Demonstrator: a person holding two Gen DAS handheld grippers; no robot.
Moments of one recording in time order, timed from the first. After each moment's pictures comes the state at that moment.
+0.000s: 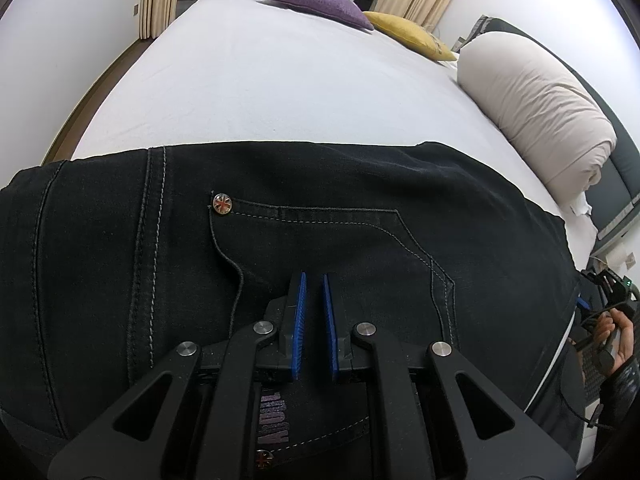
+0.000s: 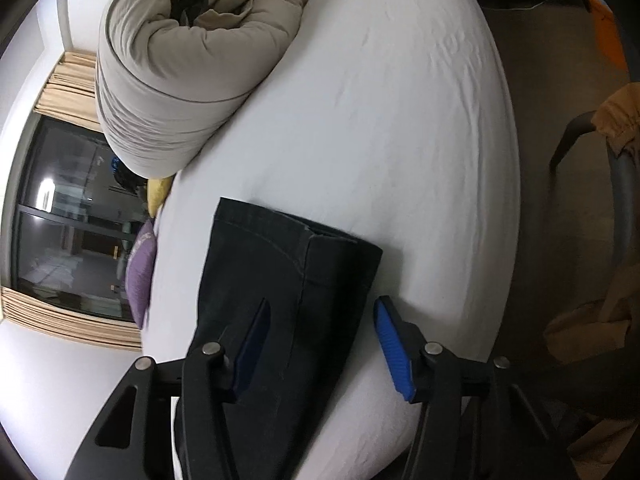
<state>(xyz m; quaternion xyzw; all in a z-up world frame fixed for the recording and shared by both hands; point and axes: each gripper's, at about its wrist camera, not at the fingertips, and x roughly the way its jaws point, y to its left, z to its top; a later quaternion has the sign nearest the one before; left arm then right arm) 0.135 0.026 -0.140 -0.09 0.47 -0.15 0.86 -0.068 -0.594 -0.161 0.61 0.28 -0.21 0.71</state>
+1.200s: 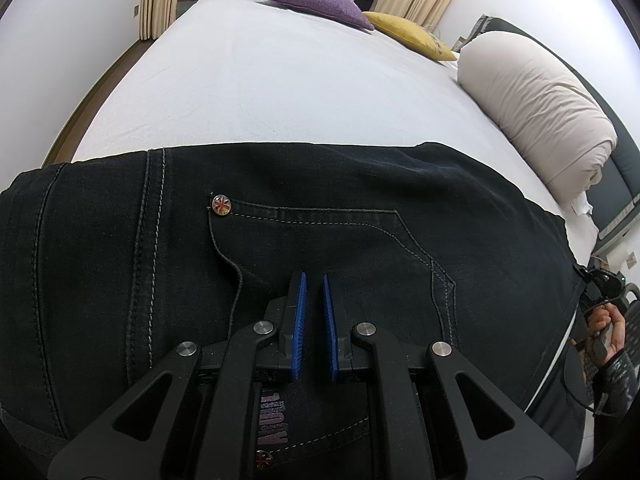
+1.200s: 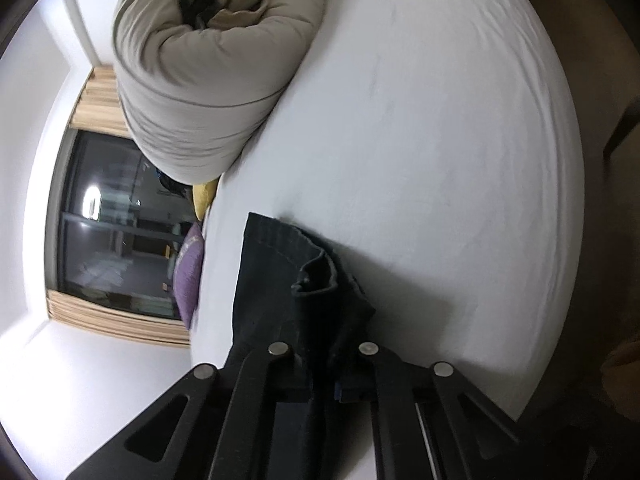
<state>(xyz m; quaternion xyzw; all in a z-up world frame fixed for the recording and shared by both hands) 0.135 0.025 -0.138 -0.09 0.47 -0.15 0.86 -0.021 -0.606 -0.168 0.62 0.23 -0.14 0.73</state>
